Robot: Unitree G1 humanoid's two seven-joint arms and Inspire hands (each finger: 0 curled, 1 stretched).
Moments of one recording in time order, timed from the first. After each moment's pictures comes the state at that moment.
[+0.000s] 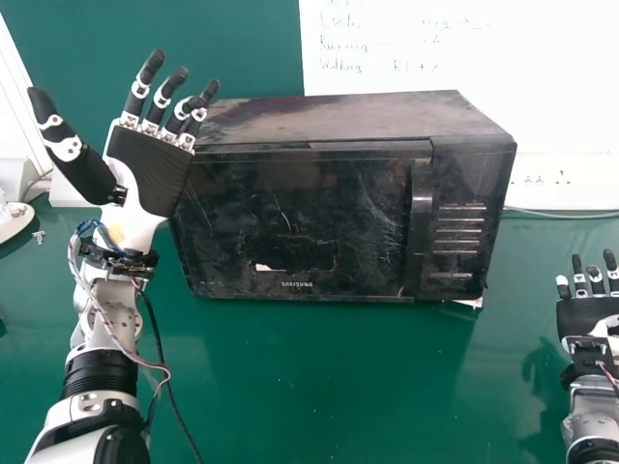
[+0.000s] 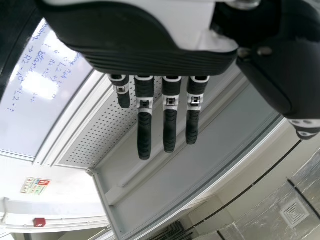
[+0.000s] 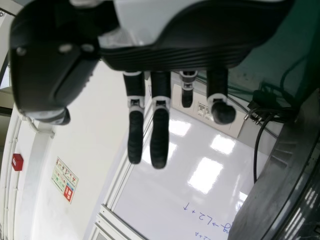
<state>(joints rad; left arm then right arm) -0.96 0.21 0.52 0.75 -0.78 -0.16 -1.10 -0.77 -0.40 -0.84 1.23 0.77 -0.24 0.59</state>
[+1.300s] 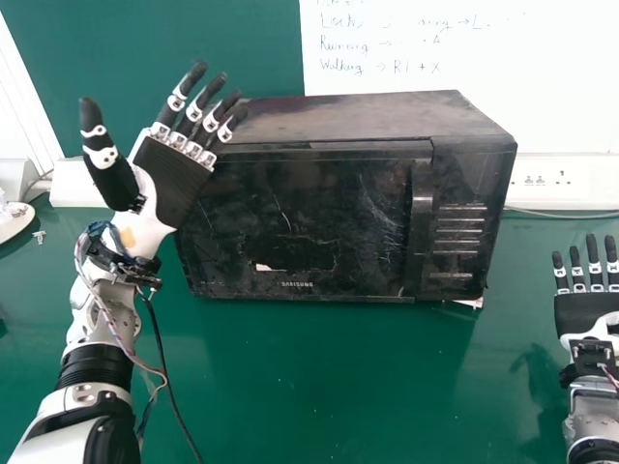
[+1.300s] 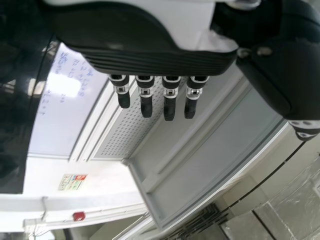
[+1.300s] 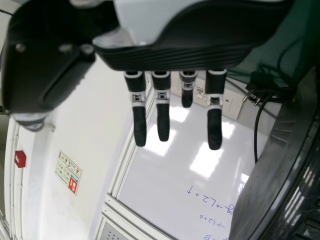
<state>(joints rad) -0.99 0.25 0.47 0.86 -0.66 -0.24 -1.19 -0.77 -0.40 -0.86 1.23 0.81 -0.21 0.68</state>
